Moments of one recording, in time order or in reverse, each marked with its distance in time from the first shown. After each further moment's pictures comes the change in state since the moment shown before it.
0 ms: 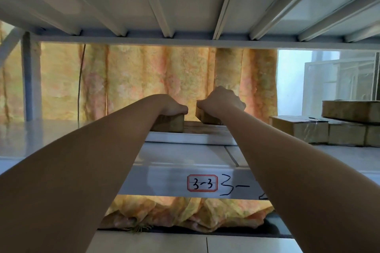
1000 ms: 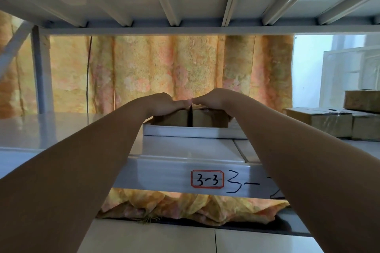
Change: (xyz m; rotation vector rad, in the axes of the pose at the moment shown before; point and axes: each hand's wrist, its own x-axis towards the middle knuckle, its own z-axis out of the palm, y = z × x) left_hand 0.039 -0.041 0.016 -0.062 0.000 0.116; right_hand 0.002 -0.002 0.004 0.182 -0.486 -0.114
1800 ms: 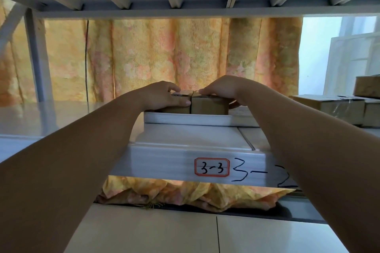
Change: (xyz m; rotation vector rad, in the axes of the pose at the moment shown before) left_hand 0.005 -0.021 0.007 -0.068 0.093 0.193; right_hand 0.008 0.014 -0.001 0.061 -0.028 0.050
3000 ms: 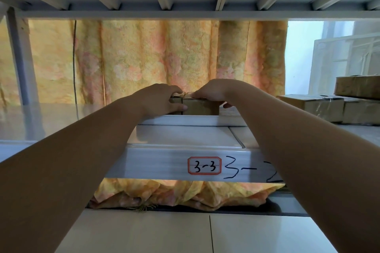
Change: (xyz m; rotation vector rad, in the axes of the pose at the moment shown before) left_hand -0.012 0.016 0.009 0.322 0.054 0.183; right_hand -0.024 -0.010 0.001 -0.288 -0.024 -0.056
